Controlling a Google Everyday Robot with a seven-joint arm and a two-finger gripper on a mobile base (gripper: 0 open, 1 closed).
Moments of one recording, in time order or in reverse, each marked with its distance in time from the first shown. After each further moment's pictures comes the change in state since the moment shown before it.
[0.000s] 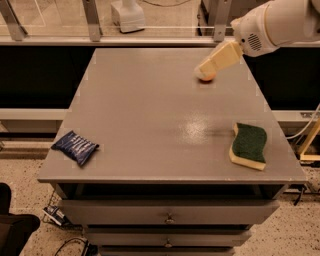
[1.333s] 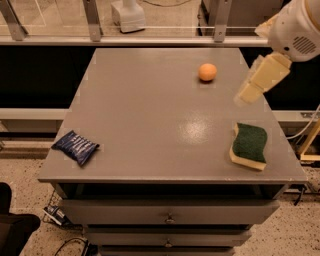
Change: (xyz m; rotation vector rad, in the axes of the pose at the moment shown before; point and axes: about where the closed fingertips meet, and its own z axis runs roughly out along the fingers) arm 0.039 0.052 -0.097 -0.068 0.327 -0.210
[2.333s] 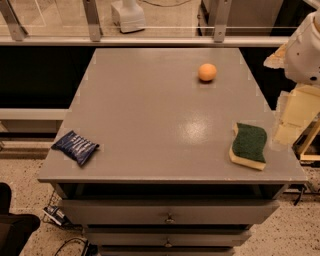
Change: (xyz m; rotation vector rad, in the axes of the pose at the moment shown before) arm 0.047 0.074 -0.031 -0.173 0.271 -0.139
